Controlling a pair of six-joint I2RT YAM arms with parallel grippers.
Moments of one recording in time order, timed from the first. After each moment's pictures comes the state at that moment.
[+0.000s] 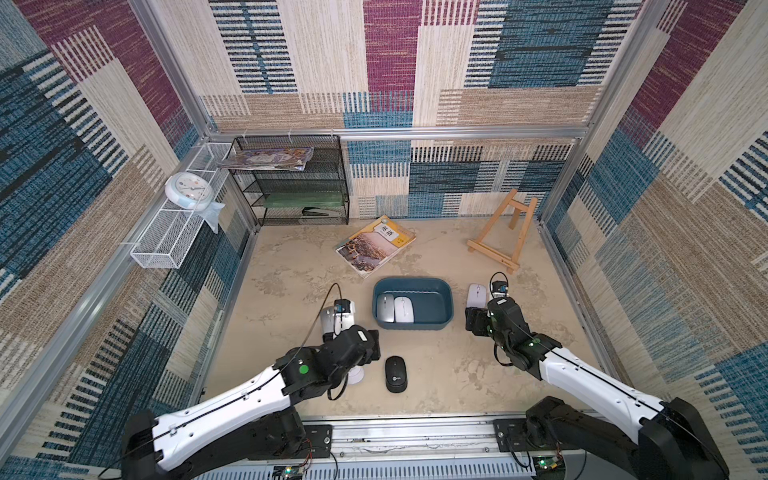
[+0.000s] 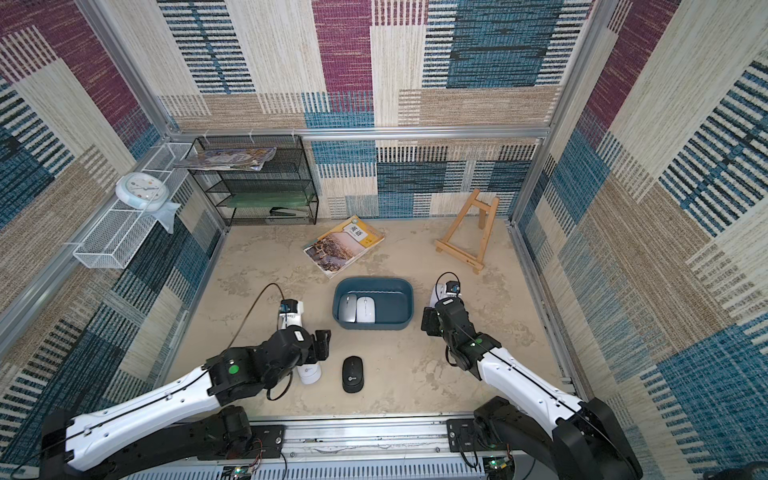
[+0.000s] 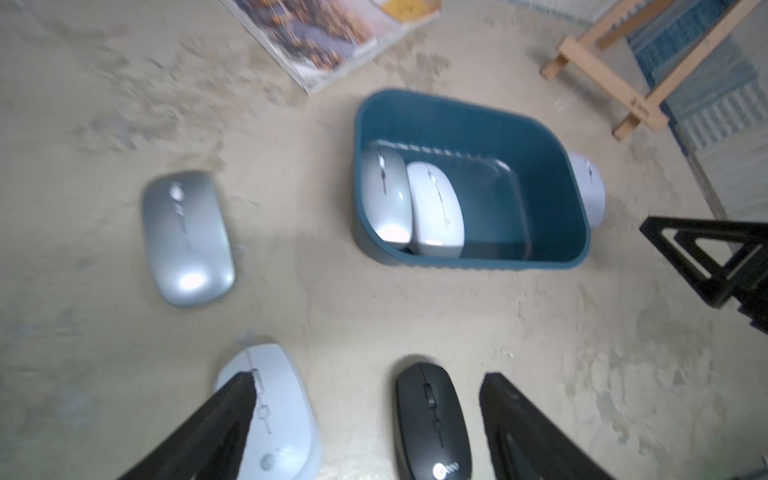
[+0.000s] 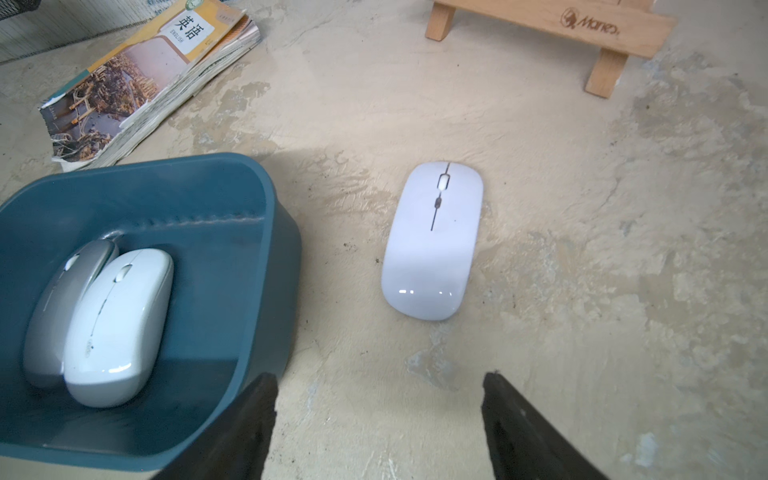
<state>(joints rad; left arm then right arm) -0.99 0.82 0.68 -0.64 -0.55 -0.82 0.51 1.04 0.49 -0.13 0.29 0.47</state>
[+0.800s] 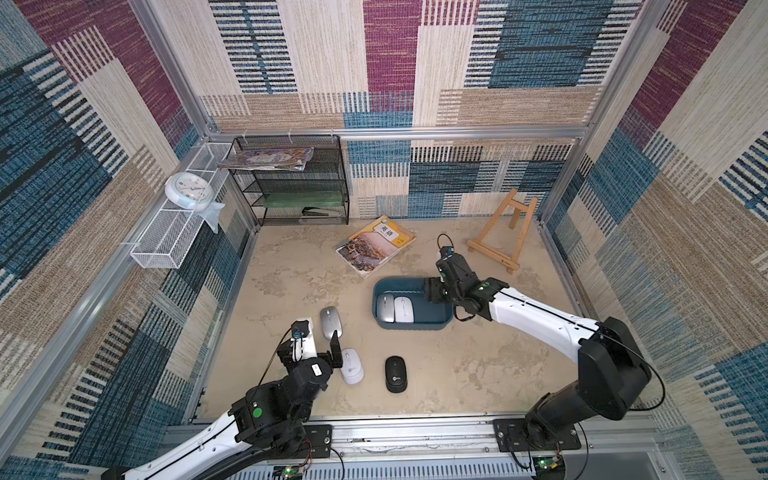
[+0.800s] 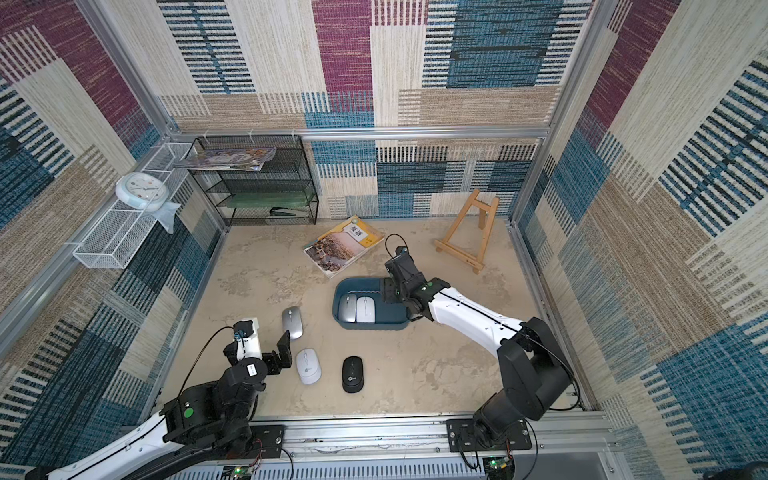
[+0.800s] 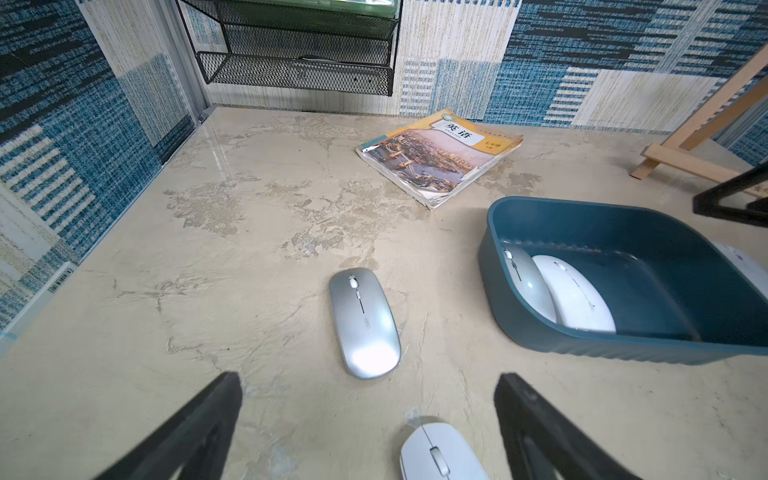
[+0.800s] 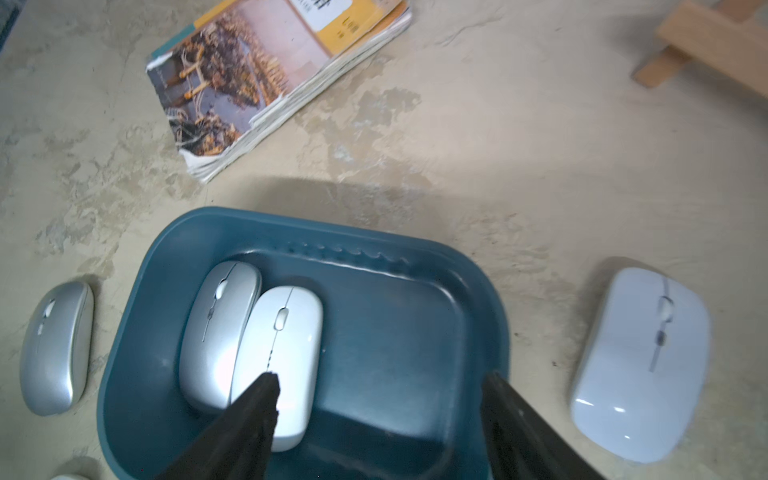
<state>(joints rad) -0.98 0.36 0.39 -0.60 -0.89 -0.55 0.69 1.59 1.10 -0.37 0.20 0.46</state>
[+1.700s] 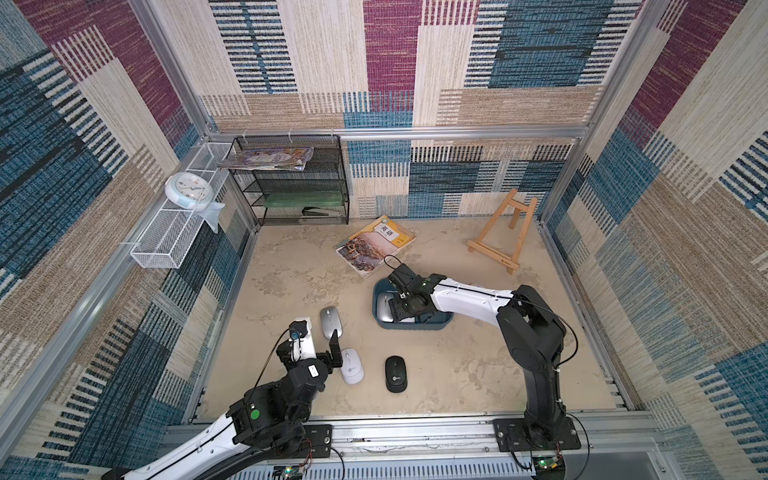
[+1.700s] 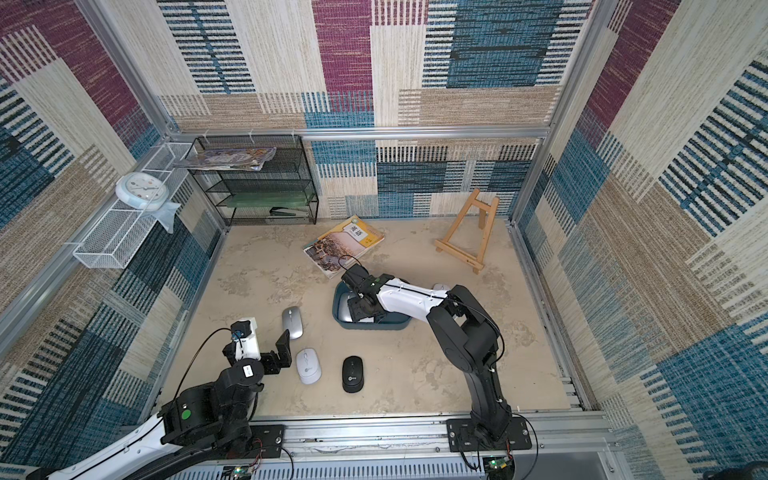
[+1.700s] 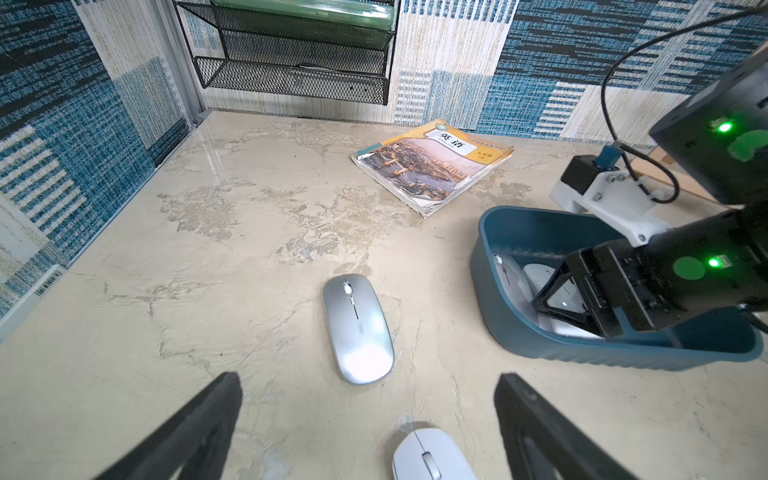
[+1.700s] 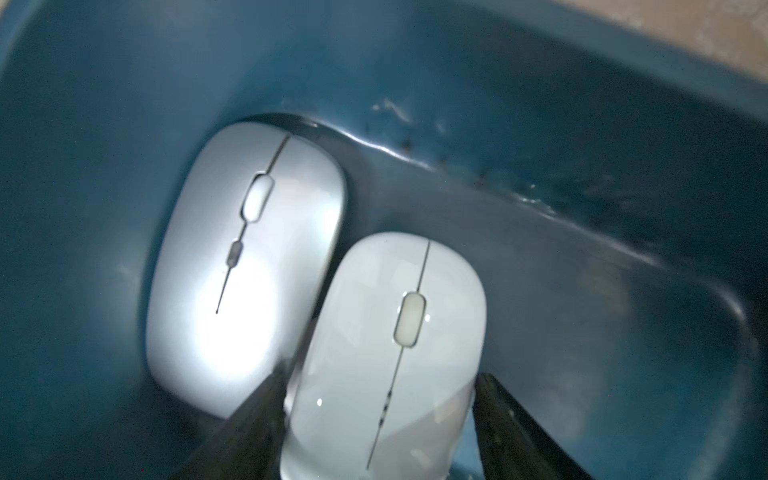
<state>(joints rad) -0.98 0.34 0.38 -0.59 -0.88 -0.54 0.82 2.01 1.42 -0.58 0.14 0.44</state>
